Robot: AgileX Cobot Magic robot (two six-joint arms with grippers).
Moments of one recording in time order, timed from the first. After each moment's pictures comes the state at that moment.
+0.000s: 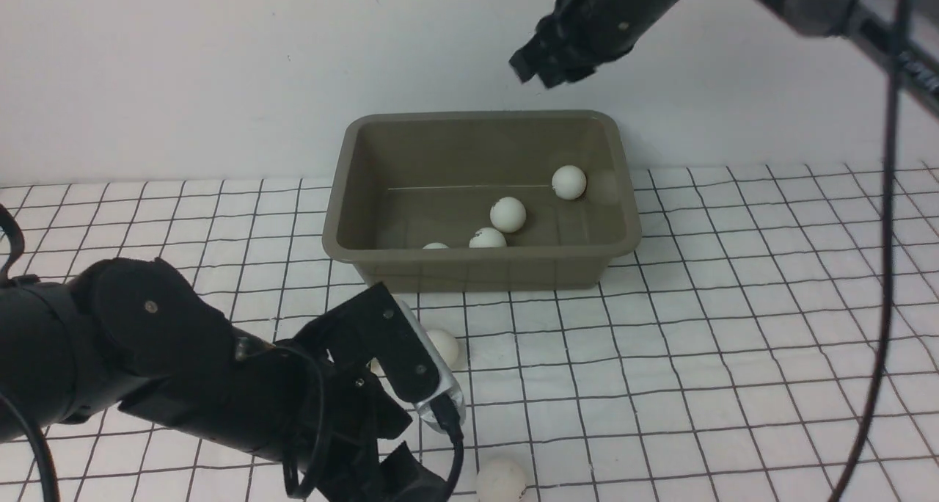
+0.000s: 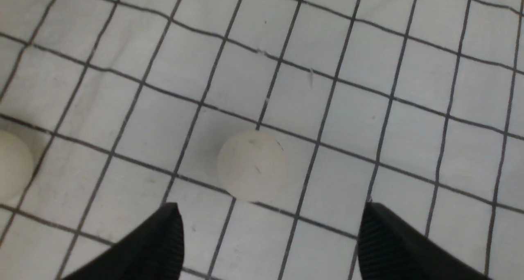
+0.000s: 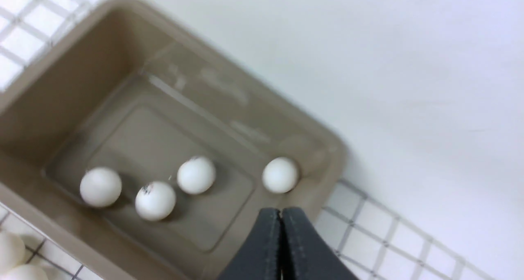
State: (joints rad) right arm 0.43 1.96 -2.29 -0.05 1.26 -0.21; left arm -0.52 1.42 -0.74 -0.89 0.57 1.25
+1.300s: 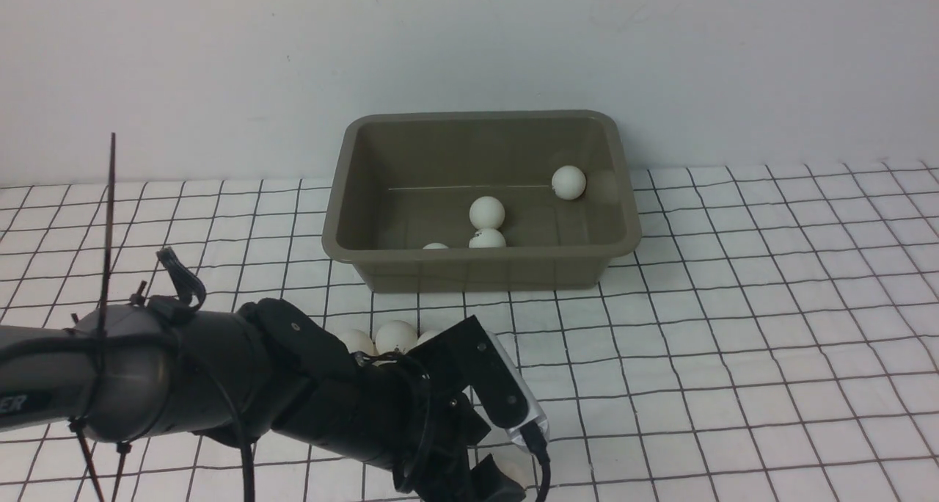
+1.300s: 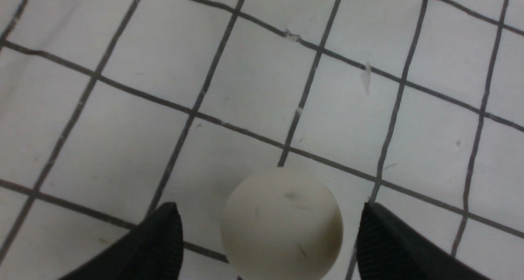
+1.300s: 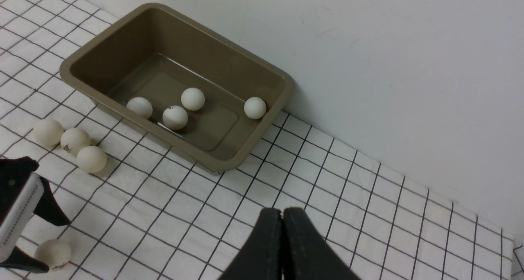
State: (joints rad) right arm 0.41 0.91 -1.47 -0.07 1.28 -0.18; left arm -0.57 1.77 -0.80 -1.23 0.45 1.57
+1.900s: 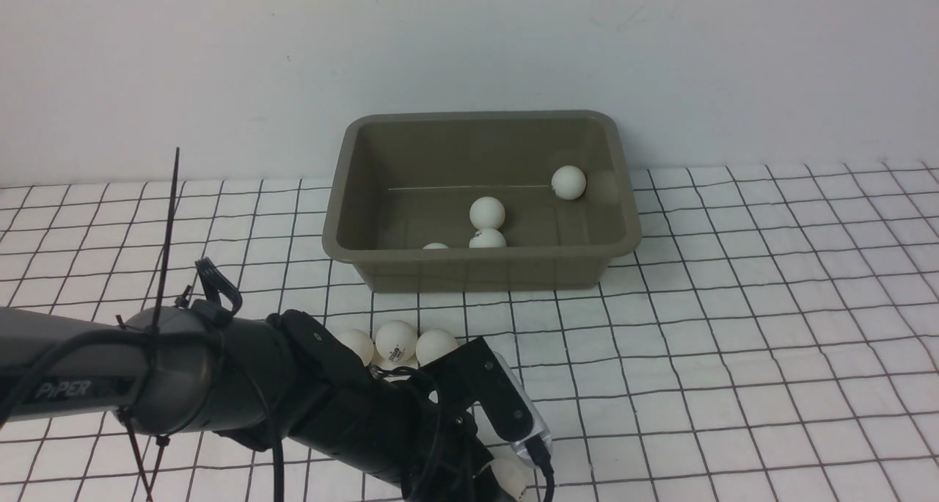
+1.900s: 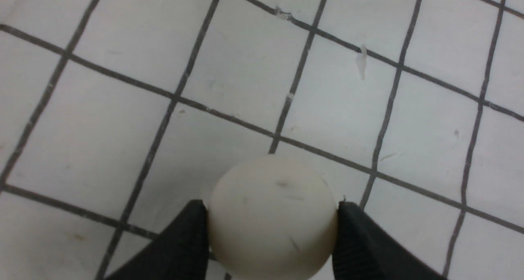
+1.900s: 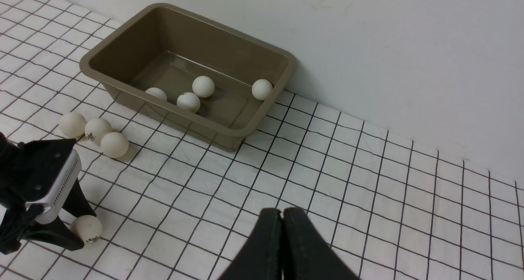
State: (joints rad) right arm 0.41 0.67 -1.29 -0.07 1.29 -0.10; left arm -0.57 1.81 -0.80 -1.24 0.47 1.57
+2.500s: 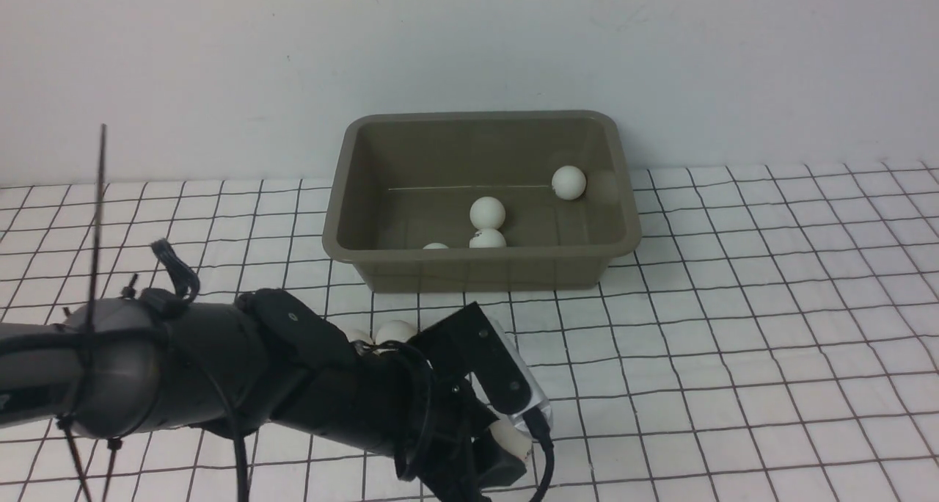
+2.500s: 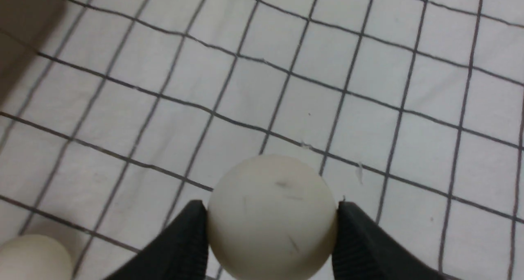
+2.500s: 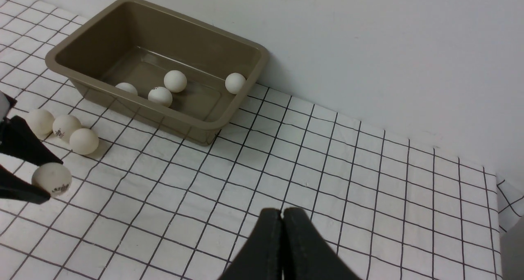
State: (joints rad) right arm 0.41 0.62 -1.25 -0.14 1.29 -0.08; left arm -0.57 1.58 -0.80 -1.23 0.43 1.55
